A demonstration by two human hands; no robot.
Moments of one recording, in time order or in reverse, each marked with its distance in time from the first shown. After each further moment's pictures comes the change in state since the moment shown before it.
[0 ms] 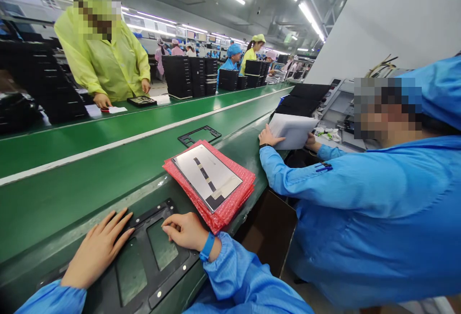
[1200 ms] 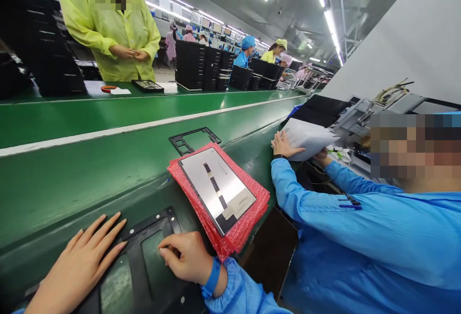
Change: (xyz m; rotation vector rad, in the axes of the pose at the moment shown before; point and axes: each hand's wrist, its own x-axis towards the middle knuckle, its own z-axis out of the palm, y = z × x) left_hand -0.003 -0.002 0.007 -0.021 0.195 0.079; right_hand -0.003 -0.009 -0.001 -0.178 -0.039 -0.042
